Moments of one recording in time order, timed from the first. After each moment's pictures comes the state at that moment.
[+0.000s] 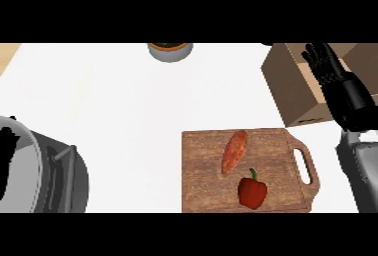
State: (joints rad) left arm 0.07 0.61 -0.03 -1.39 0.17 0.30 0.00; right arm -0.40 -0.35 -0.04 -1.45 -0.11 0.13 -0.11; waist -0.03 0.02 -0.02
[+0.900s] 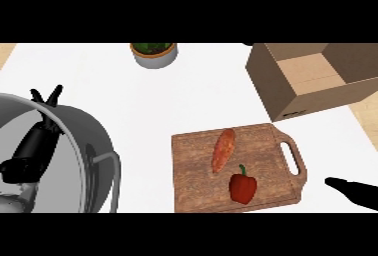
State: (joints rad) left arm -0.10 0.60 -0.25 -1.59 0.19 0.22 -0.10; right arm 0.15 -0.55 -0.04 -2.06 0.39 -0.15 0.18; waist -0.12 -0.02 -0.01
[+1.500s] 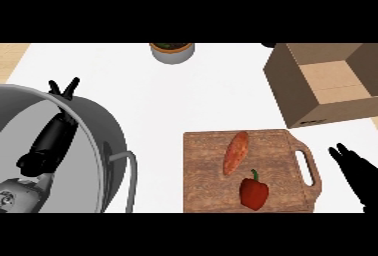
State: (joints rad) left arm -0.19 0.58 -0.32 -1.57 0.20 0.18 -0.11; right arm 0.31 -0.68 0.25 -2.33 0.65 0.15 0.63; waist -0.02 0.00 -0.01
